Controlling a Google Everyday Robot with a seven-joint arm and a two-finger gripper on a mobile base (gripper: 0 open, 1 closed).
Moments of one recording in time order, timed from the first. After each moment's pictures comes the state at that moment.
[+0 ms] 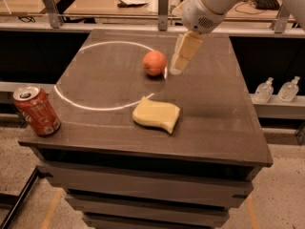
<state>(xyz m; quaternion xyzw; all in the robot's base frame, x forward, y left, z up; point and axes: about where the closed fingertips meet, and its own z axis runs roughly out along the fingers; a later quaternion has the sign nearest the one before) 0.628 -0.065 0.963 -0.67 0.68 0.02 0.30</state>
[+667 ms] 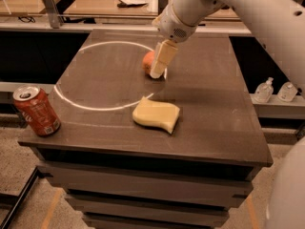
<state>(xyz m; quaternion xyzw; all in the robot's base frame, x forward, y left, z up) 0.669 -0.009 0.921 -0.69 0.66 0.07 0.30</state>
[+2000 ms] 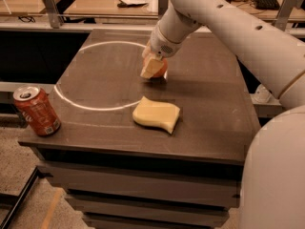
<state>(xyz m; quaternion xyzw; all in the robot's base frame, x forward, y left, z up) 0.689 0.008 0.854 -0.68 0.68 0.08 0.26</state>
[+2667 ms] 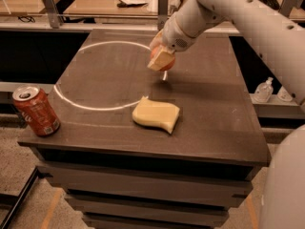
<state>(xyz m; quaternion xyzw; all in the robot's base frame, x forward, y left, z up) 0.683 -0.008 0.886 -0.67 0.66 0.11 0.31</state>
